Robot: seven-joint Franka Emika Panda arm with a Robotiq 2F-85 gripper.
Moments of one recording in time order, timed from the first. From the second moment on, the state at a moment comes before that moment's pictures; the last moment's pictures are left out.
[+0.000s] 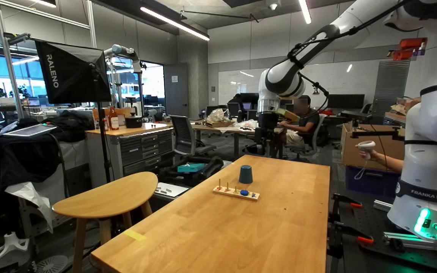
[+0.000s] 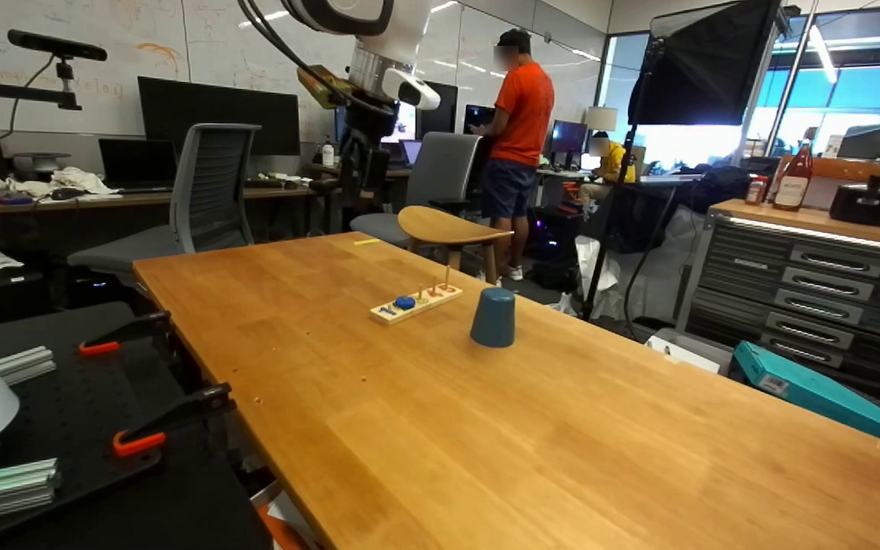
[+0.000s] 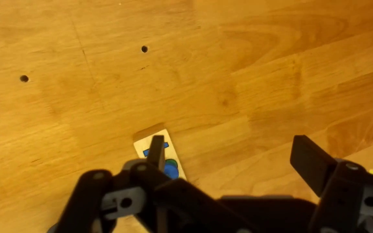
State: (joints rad) arm 0.02 0.00 -0.01 -2.33 0.33 2.22 0.00
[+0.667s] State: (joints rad) arm 0.01 0.08 0.00 -2.31 0.31 2.23 -0.11
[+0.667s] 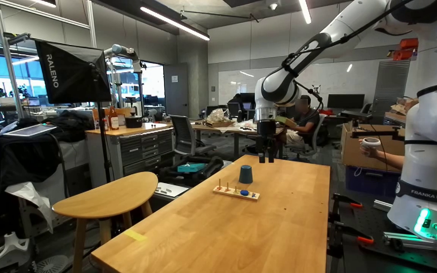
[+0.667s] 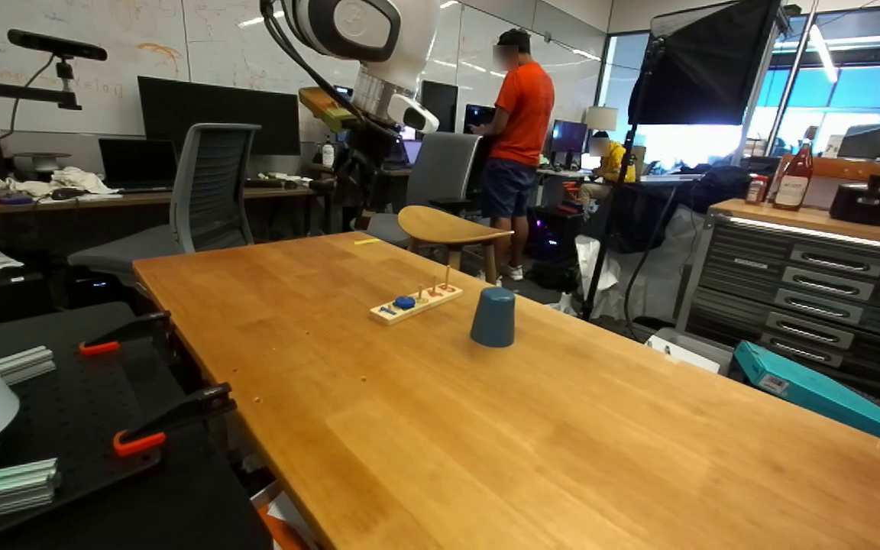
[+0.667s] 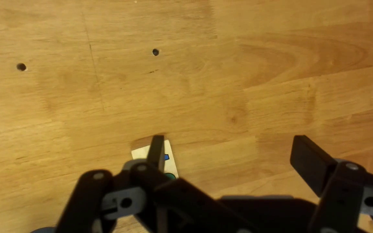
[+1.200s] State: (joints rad) arm 0.01 0.24 0.00 -2.22 0.15 2.38 -0.15
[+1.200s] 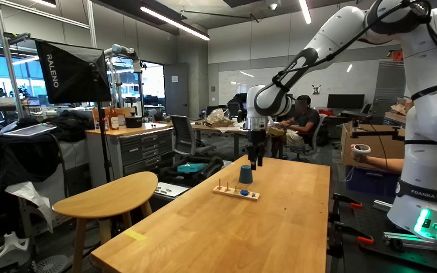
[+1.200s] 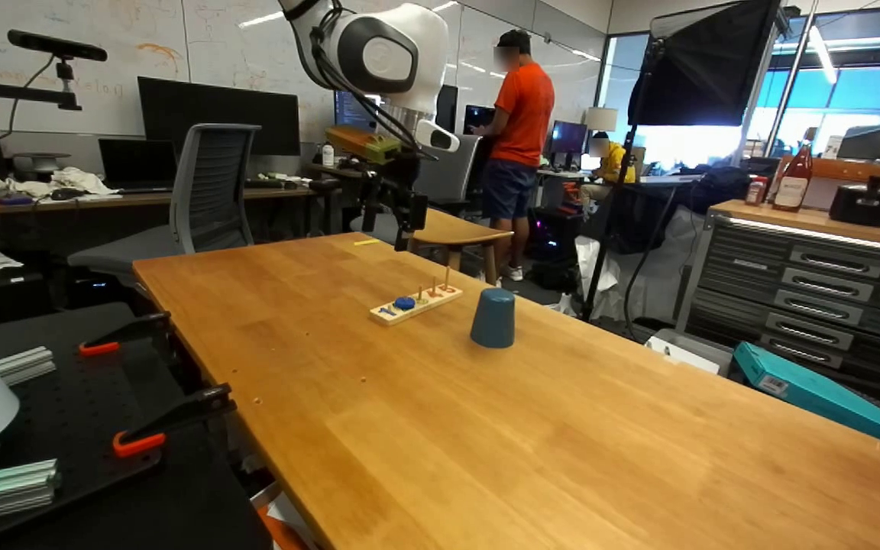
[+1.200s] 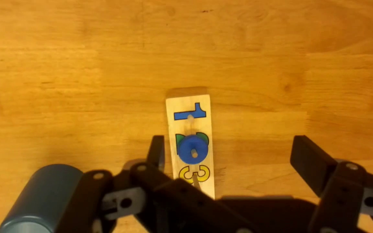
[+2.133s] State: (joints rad) arm 0.01 0.46 0.03 -2.19 0.13 2.71 -0.11
